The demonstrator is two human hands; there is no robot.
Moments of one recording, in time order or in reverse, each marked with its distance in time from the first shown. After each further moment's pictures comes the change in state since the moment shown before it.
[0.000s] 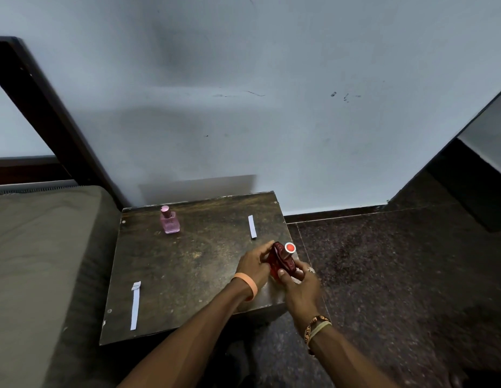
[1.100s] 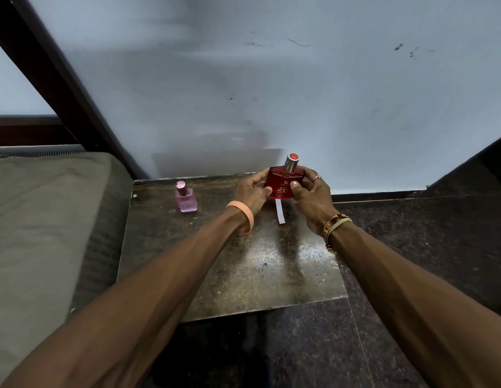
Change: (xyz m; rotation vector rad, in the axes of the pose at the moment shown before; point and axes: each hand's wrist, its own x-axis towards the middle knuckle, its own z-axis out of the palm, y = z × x) left_hand 0.076 0.048 -0.086 -0.413 0.142 -0.038; right_hand 0.129 -0.086 0.082 0.098 -0.357 -0.188
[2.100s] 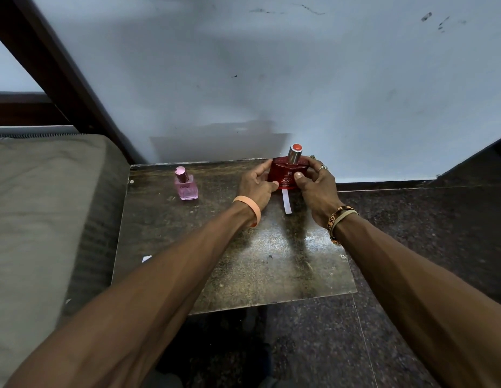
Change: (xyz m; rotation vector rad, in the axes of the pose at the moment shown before) left_hand 0.024 -0.032 0.000 -0.039 0.051 -0.018; right_hand 0.008 0.013 0.005 -0.064 0.004 0.015
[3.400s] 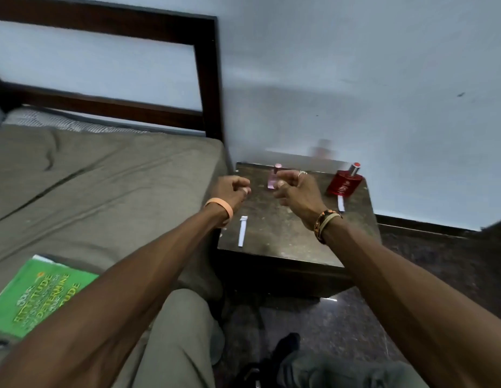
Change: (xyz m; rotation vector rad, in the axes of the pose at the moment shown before) left_hand -0.209 0.047 -0.213 0.411 0.370 0.200; right_hand -0.220 -0.111 0.134 -0.226 -0.345 -0.153
